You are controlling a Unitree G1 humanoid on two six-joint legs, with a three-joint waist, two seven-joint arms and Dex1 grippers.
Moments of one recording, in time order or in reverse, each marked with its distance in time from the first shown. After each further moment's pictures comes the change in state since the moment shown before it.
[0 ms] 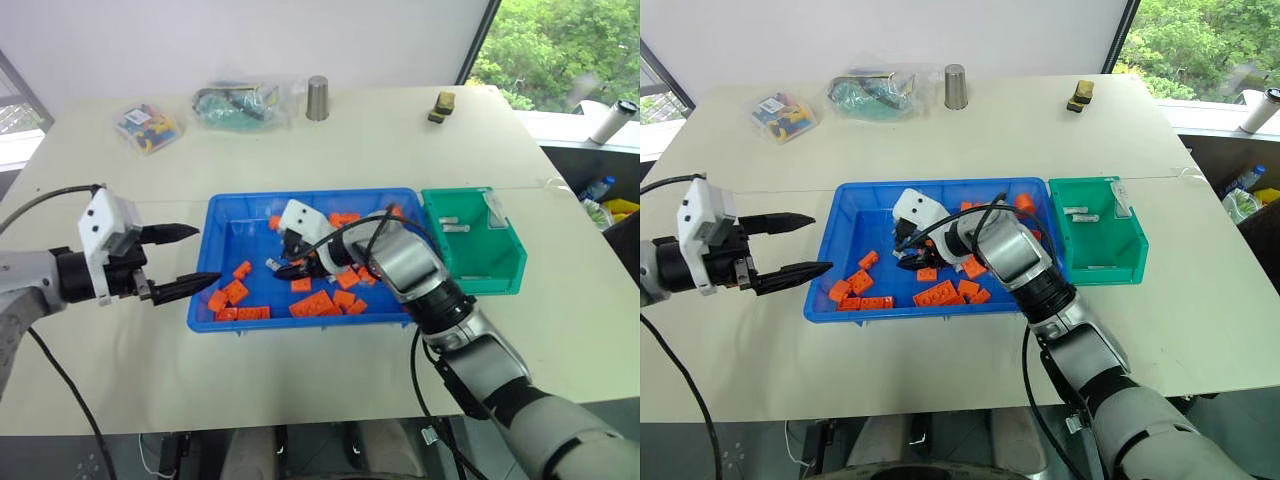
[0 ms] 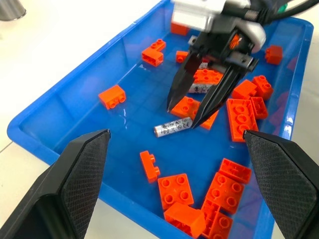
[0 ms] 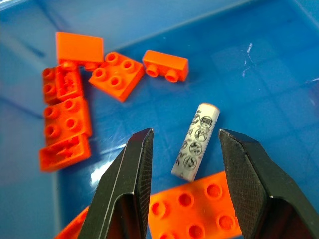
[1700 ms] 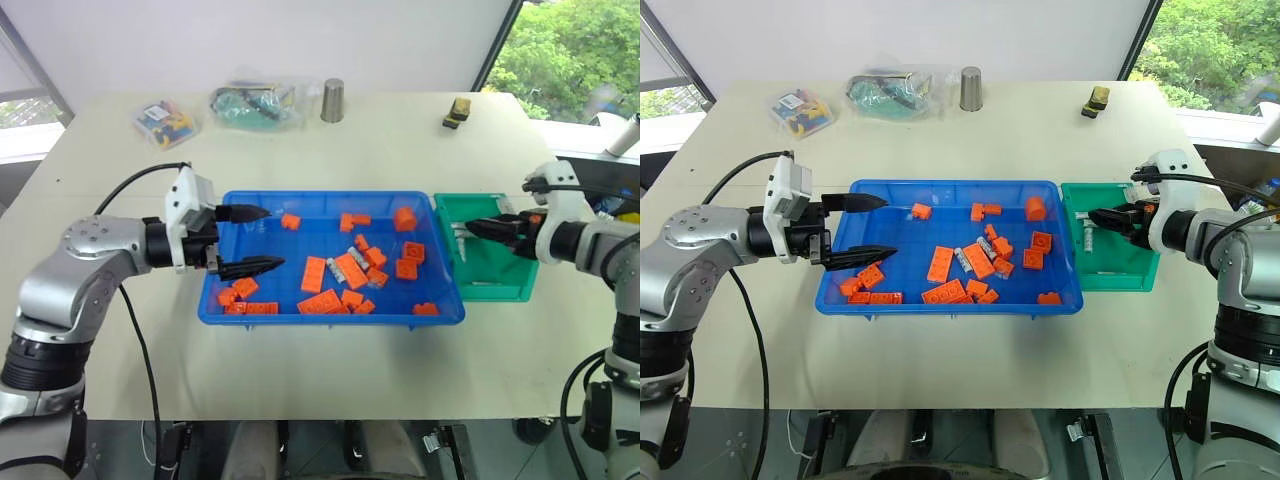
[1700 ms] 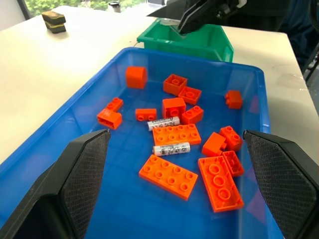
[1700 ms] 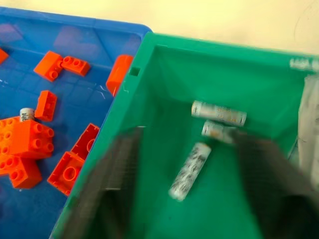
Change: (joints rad) left arm -0.366 -0.204 -0.320 0.135 0.071 -0.069 -0.056; right arm 0.297 -0.635 -0.711 -0.232 0.365 0.293 -0.232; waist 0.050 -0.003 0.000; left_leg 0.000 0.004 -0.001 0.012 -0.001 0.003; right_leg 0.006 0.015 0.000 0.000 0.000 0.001
